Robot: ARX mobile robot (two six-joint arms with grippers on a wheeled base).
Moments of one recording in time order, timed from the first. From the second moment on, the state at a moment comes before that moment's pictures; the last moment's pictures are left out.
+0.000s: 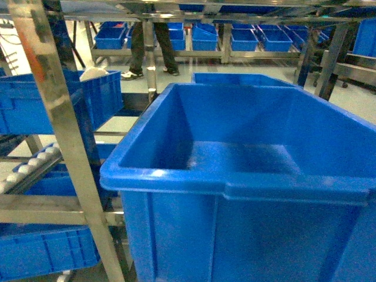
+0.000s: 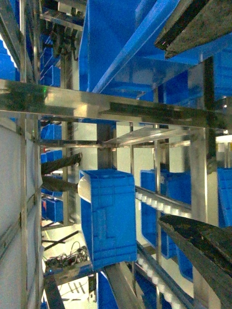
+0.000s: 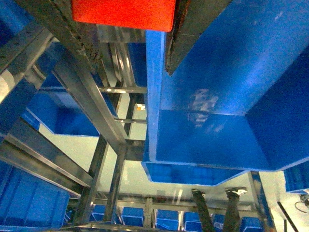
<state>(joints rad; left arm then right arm) 0.00 0.01 0.01 0.00 0.00 0.00 0.03 0.90 0.29 0.47 0.07 -0.05</state>
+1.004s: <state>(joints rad) 0.00 0.01 0.01 0.00 0.00 0.00 0.28 1.71 0.79 0.54 0.18 0.08</state>
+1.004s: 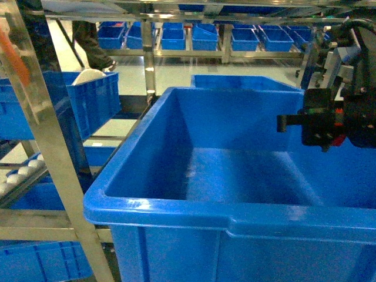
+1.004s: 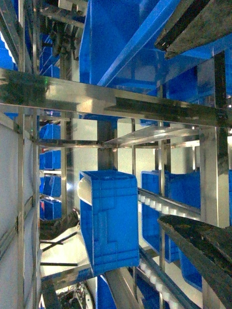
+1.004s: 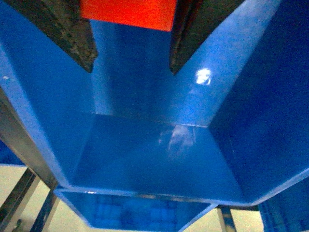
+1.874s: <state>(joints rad) 0.00 0.01 0.01 0.00 0.00 0.00 0.23 0.50 0.22 0.40 0.37 -0.30</state>
